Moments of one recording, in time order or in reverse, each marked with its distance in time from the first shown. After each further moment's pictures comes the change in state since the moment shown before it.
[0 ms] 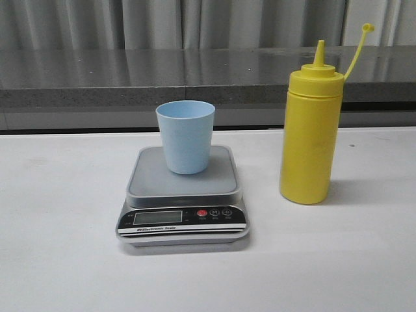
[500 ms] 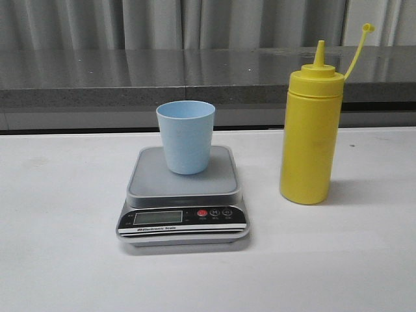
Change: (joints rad) left arm 0.000 0.000 0.000 0.000 0.000 0.000; right arm 0.000 0.000 0.000 0.000 -0.002 0.000
